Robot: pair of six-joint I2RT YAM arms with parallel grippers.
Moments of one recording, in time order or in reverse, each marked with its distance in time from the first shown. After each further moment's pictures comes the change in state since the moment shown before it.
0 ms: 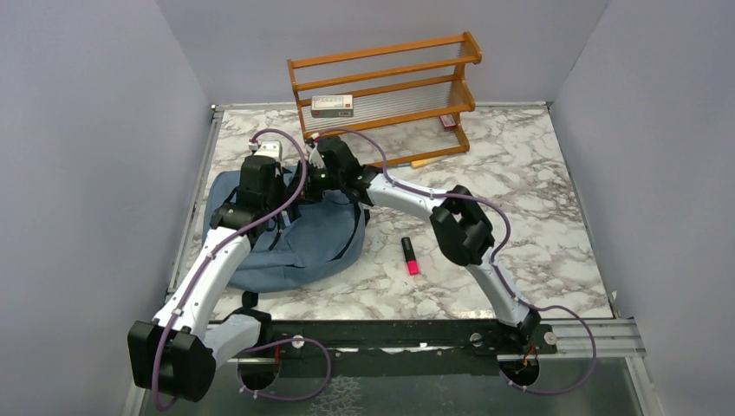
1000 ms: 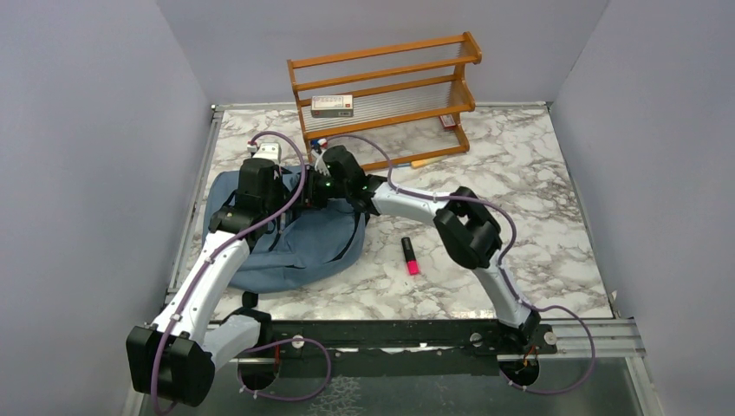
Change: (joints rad) left arm 0.000 -0.029 -0.021 0.004 0.003 0.001; right arm 0.014 -0.043 -0.155 0.149 0.082 0.000
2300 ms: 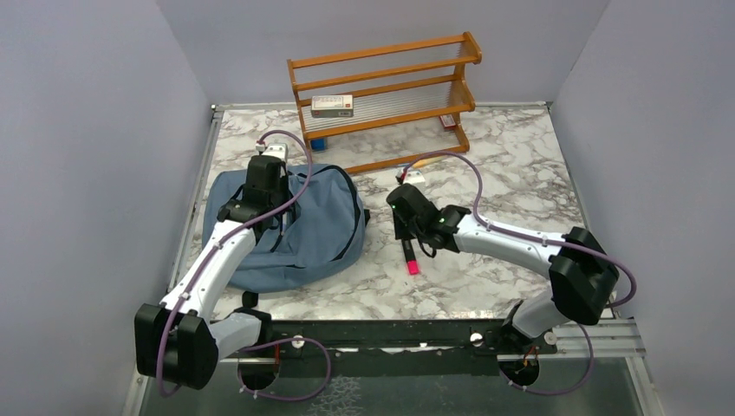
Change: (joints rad) left arm 0.000 0.091 0.000 0.030 0.023 0.009; right arm -0.001 -0.780 -0.757 -0.472 0.848 -0.466
